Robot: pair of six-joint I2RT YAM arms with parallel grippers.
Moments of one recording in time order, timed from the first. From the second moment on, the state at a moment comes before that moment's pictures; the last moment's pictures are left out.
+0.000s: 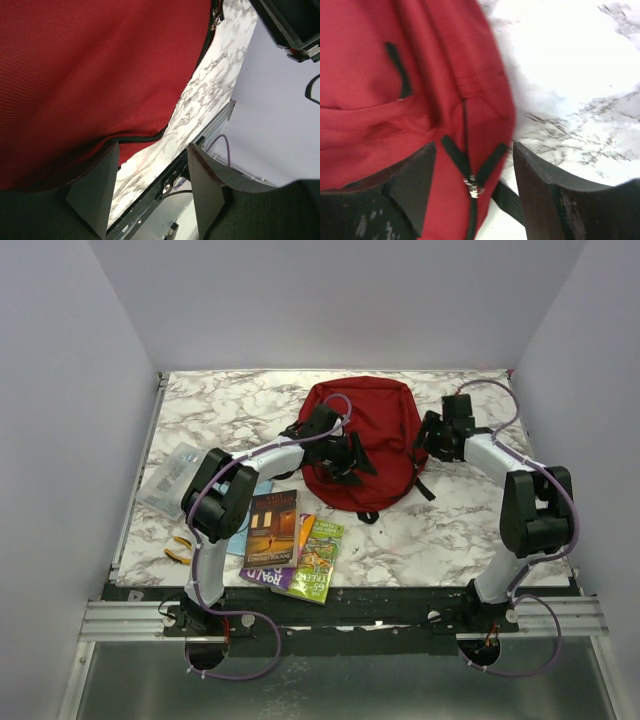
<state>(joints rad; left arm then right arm) -0.60 2.03 1.44 -0.22 0.62 -0.93 0.15 1.75 1.18 -0.28 0.05 0.44</state>
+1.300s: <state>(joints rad) -0.54 2.12 1.37 -0.07 0.84 -1.08 -0.11 1.80 0.92 0.09 -0.48 0.89</state>
